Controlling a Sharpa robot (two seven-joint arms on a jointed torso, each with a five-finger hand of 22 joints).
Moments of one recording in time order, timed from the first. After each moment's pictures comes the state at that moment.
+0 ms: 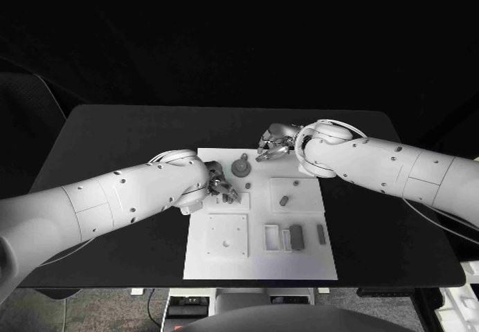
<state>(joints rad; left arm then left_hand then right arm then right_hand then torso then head) 1.30 -0.34 -0.23 1.17 -0.95 0.05 -0.54 1.00 -0.12 0.38 -0.10 0.24 1.21 0.06 0.68 0.71 1.49 -0.07 1.22 0.44 1.46 -0.13 1.59 1.11 0.19 1.25 -0.09 1.65 0.70 1.18 -0.68 0.03 1.23 -1.33 -0.10 -0.22 1.08 -0.14 0.45 -0.09 0.29 0.85 0.16 0.33 0.41 1.12 0.00 1.39 1.03 1.21 -0.07 1.63 1.20 0.22 0.85 0.03 1.65 0.82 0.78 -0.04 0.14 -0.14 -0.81</state>
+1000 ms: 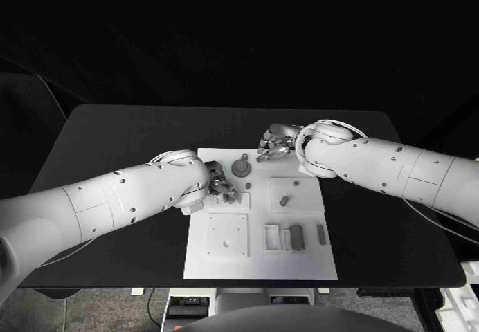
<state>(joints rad) 1.30 -0.34 -0.23 1.17 -0.94 0.04 -0.54 1.02 -0.10 0.39 -0.10 0.25 1.20 0.06 0.67 0.71 1.49 -0.07 1.22 0.44 1.46 -0.13 1.59 1.11 0.19 1.25 -0.09 1.65 0.70 1.18 -0.68 0.03 1.22 -1.33 -0.10 -0.22 1.08 -0.14 0.45 -0.09 0.29 0.85 0.16 0.33 0.41 1.12 0.00 1.39 1.03 1.21 -0.07 1.63 1.20 0.22 0.85 0.03 1.65 0.82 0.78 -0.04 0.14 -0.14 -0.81</state>
